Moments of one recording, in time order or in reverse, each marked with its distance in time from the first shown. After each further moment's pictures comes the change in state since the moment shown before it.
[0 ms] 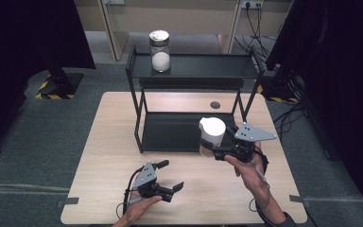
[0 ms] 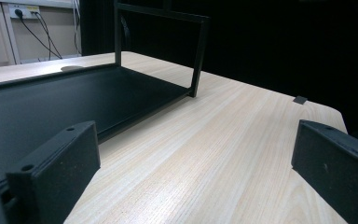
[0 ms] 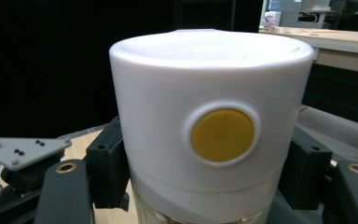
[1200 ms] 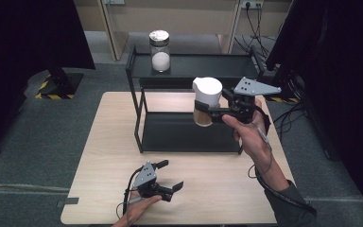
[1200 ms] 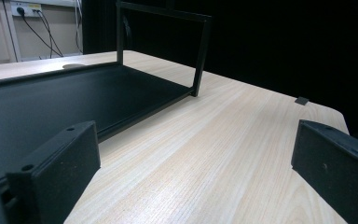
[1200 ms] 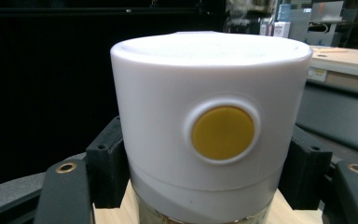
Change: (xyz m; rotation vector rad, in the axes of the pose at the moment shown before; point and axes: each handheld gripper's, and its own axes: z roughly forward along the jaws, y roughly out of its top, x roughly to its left) left arm 0.001 -0.001 0.000 -0.001 0.006 -0.012; right arm -0.027 0.105 0.023 -0.031 0.040 0.006
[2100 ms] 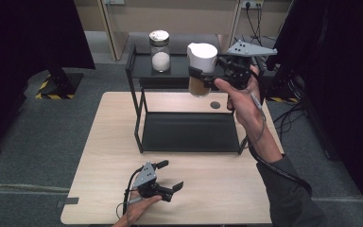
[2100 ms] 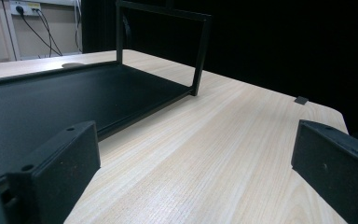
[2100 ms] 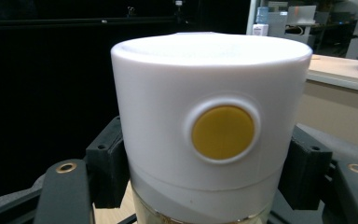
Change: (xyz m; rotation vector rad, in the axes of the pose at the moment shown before) left arm 0.000 0.000 0.000 0.003 -0.003 0.000; right arm -0.011 0.067 0.031 0.004 -0.082 0.004
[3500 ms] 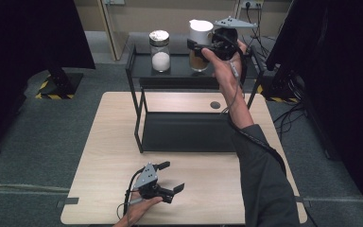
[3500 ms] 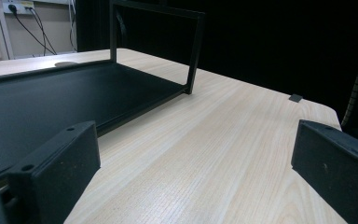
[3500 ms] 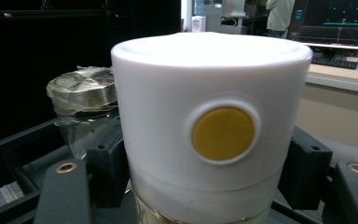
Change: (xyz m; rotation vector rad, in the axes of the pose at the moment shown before) left arm -0.001 -0.001 0.001 0.004 -0.016 0.000; right arm -0.017 0.022 0.068 0.029 -0.259 0.033
